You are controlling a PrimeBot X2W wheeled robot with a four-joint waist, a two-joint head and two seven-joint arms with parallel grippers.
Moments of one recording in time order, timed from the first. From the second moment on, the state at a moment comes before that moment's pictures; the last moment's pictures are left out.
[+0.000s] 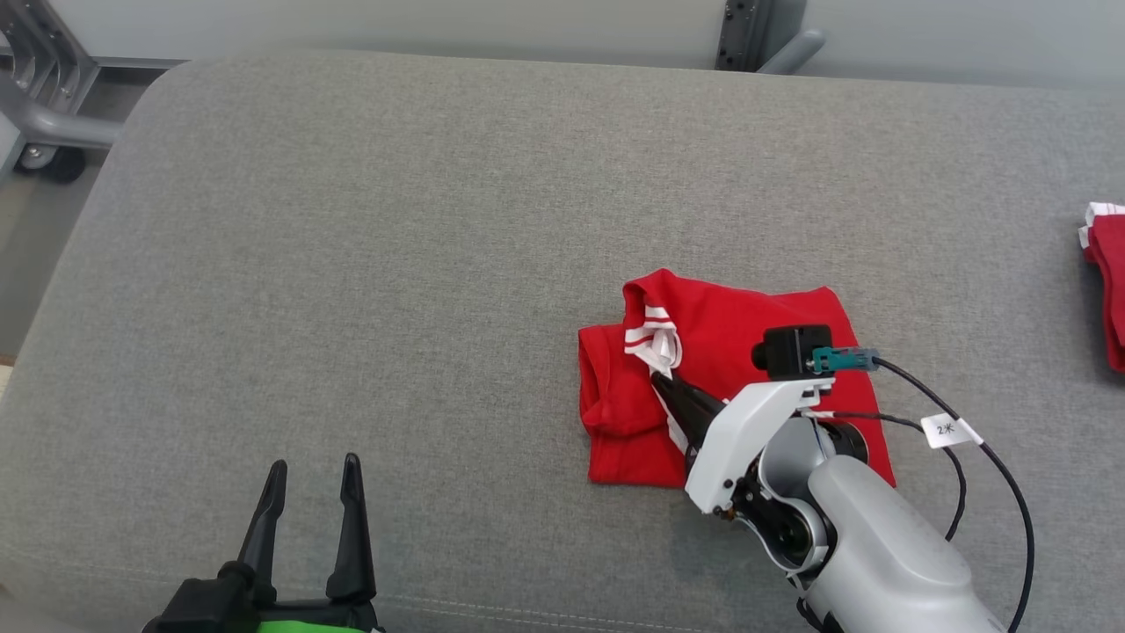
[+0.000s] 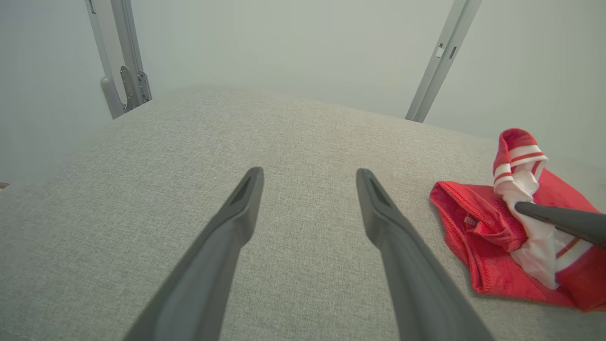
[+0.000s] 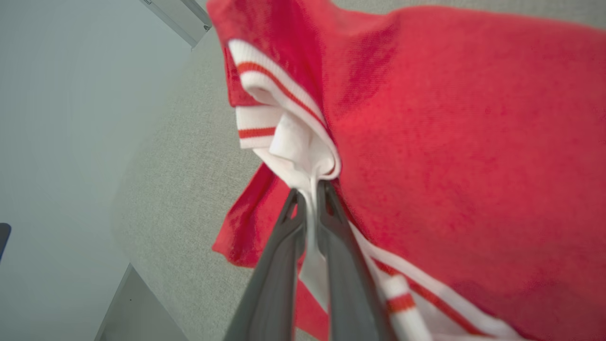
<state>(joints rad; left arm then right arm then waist) 0.14 0.05 -0.11 0.00 -0.28 -0.04 -0.26 -0.44 -0.06 0.43 0.50 0.72 0.13 0.17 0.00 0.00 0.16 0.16</state>
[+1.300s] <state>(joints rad) 0.21 0.05 -0.06 0.01 -0.27 -0.03 -0.26 -0.23 -0.29 0.26 0.42 0.45 0.13 -0.25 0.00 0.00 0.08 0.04</state>
